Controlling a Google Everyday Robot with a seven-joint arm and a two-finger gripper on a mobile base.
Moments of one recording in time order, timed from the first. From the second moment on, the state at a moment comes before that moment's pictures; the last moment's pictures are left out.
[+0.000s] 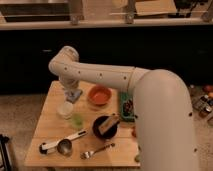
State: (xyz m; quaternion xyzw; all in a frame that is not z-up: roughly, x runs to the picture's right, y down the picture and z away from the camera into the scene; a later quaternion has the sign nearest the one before) arm -0.175 0.009 0.782 -0.16 -0.17 -0.53 0.82
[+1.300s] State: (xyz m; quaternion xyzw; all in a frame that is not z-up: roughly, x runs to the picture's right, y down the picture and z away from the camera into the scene) arm -0.214 0.037 0.775 -0.20 -0.26 -0.56 0.76
